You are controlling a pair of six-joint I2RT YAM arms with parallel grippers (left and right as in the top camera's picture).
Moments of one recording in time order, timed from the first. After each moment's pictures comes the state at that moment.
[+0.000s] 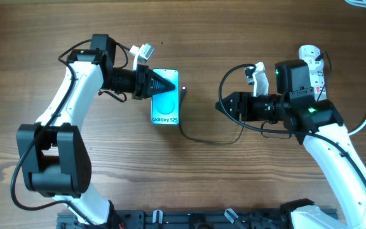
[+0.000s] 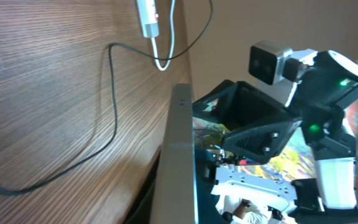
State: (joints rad) left arm -0.07 1.84 1.38 -1.07 1.29 0.11; right arm 0.22 1.28 0.99 -0.67 -0.68 0.31
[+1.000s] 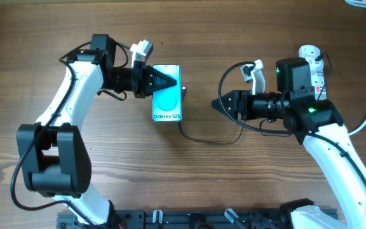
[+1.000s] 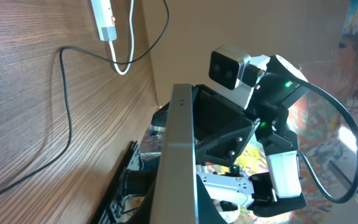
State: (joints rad) left arm -0.07 1.84 1.38 -1.07 1.45 0.07; right arm 0.22 1.28 0.99 -0.61 -0.79 0.32
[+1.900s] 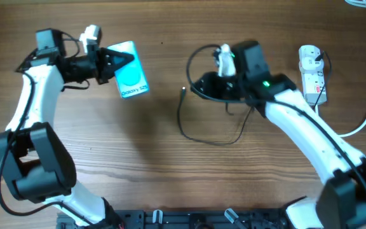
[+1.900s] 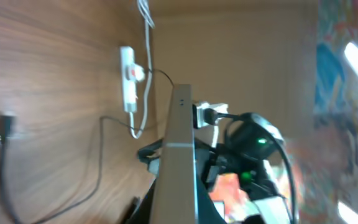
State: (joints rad) left arm 0.23 1.84 1.38 -0.78 1.45 -0.25; right arm 0.43 1.63 1.25 -0.54 -0.51 0.55
